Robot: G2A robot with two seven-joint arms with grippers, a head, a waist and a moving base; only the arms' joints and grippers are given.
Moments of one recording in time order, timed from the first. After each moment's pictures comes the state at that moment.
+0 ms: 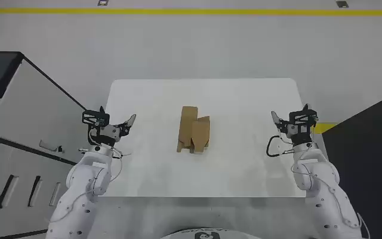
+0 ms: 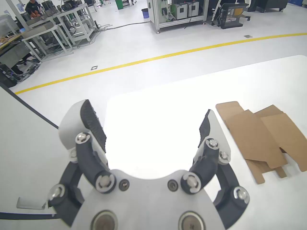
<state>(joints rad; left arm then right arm) 1.76 -1.16 -1.58 -1.88 1.32 -0.04 -0.02 -1.73 -1.15 1.60 -1.80 -1.33 0.00 0.00</state>
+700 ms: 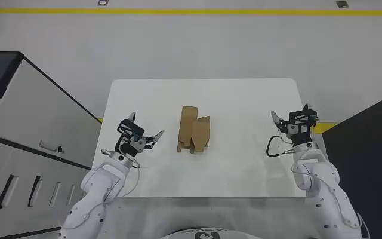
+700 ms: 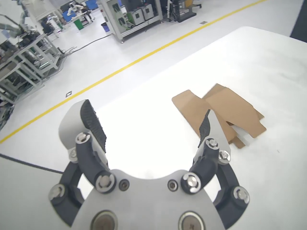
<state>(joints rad) 1.79 -1.15 -1.45 -1.95 1.56 -0.21 0.01 -1.73 -1.15 1.60 -1.80 -1.33 0.00 0.00</state>
